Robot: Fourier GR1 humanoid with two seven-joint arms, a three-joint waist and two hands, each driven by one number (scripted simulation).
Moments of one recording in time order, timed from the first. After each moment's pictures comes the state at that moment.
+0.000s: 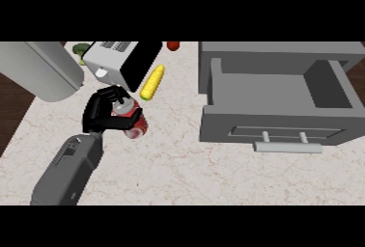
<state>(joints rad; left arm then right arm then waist) -0.52 0.20 -0.06 -0.80 0.30 0.04 -0.45 0.33 -0.06 -0.23 -2.20 -0.12 0.14 0.09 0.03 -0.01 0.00</state>
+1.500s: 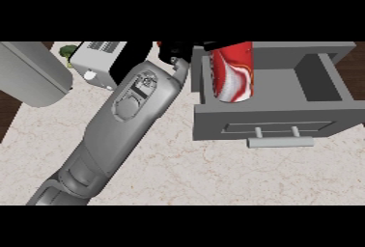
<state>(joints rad) -1.14 0.00 -0.23 -1.03 0.11 0.50 0.27 0.30 -0.05 -0.26 -2.18 -0.13 0.19 0.08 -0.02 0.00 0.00</state>
